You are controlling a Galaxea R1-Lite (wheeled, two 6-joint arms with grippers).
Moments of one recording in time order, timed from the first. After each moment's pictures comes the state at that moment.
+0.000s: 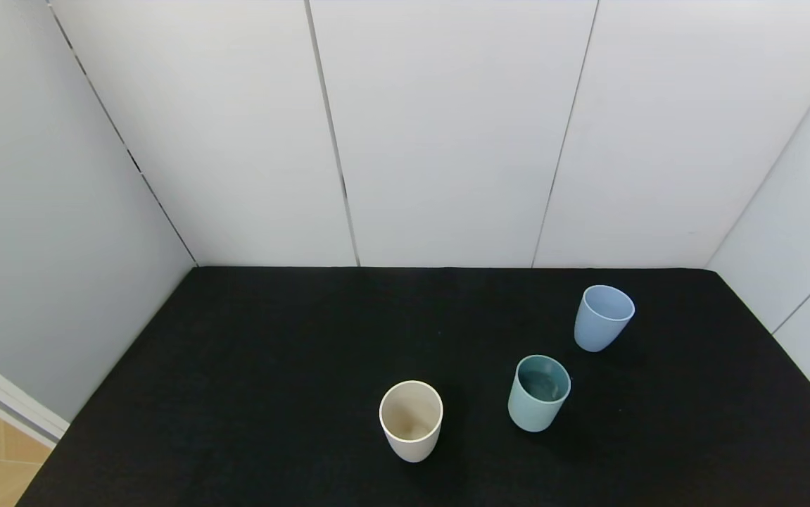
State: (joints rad) left arm 0.00 0.00 0.00 0.01 0.00 0.00; right arm 0.02 0.14 -0.31 0.24 0.07 0.05
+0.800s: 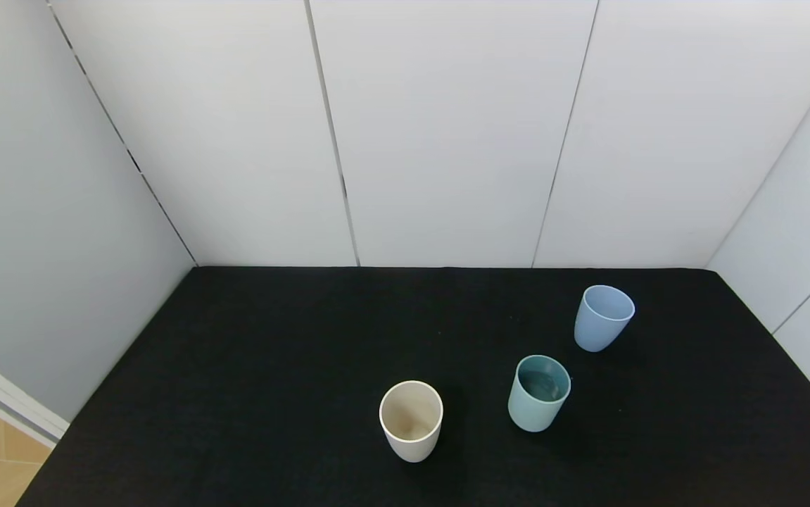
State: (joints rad) left arm 0.00 0.00 0.00 0.01 0.00 0.00; right arm 0.04 0.47 -0.46 0.24 0.08 0.04
